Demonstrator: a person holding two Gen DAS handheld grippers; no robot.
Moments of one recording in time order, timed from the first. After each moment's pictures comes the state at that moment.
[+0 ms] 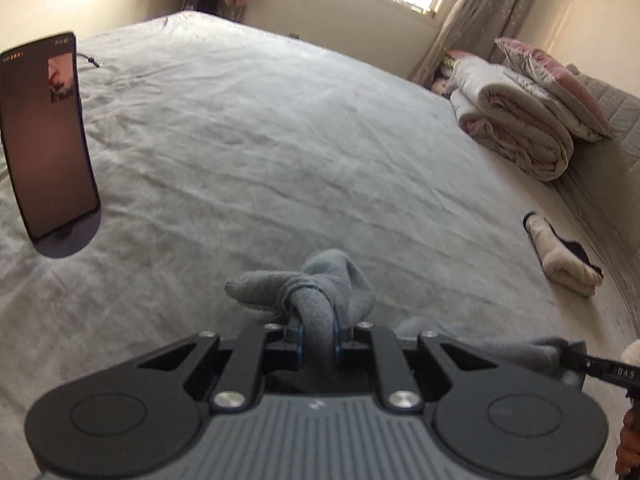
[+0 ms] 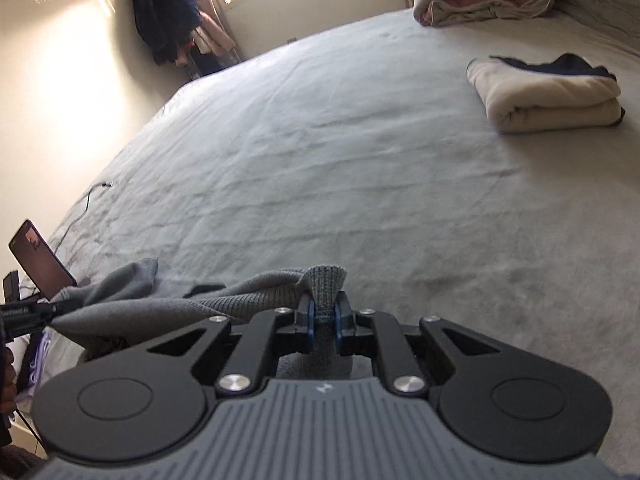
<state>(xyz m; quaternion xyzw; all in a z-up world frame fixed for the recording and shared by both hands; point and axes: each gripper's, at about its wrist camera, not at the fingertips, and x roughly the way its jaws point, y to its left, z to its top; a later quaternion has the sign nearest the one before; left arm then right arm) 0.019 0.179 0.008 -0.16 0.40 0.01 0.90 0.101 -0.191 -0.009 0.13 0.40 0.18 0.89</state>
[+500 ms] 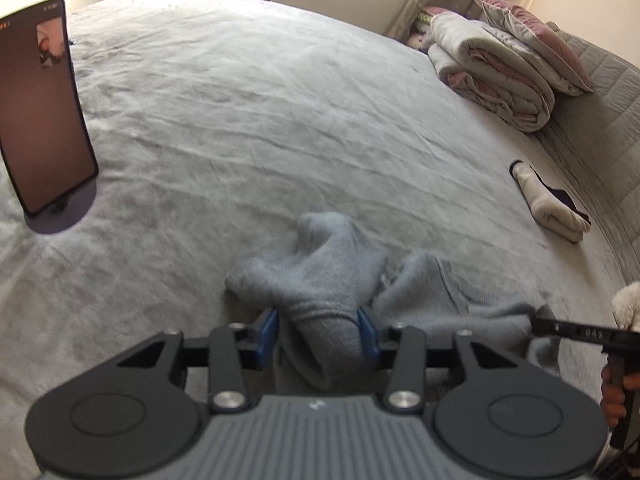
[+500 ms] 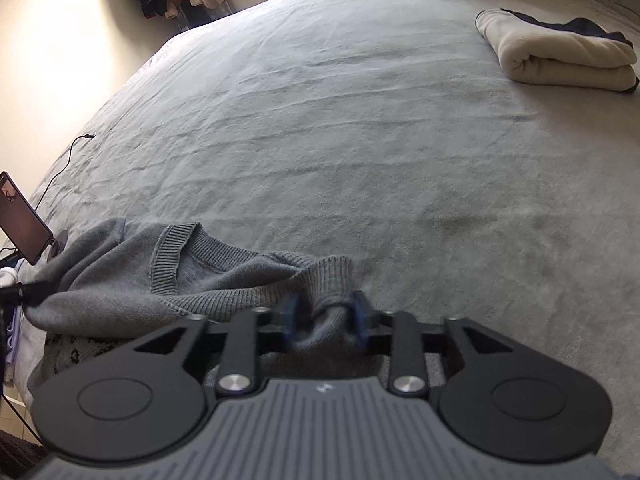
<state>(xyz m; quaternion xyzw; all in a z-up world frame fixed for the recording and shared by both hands) 0.015 0.201 0.003 -0.15 0.42 -0.03 0.89 0.095 -0.168 -0.032 0.09 0.45 0.18 0.87</state>
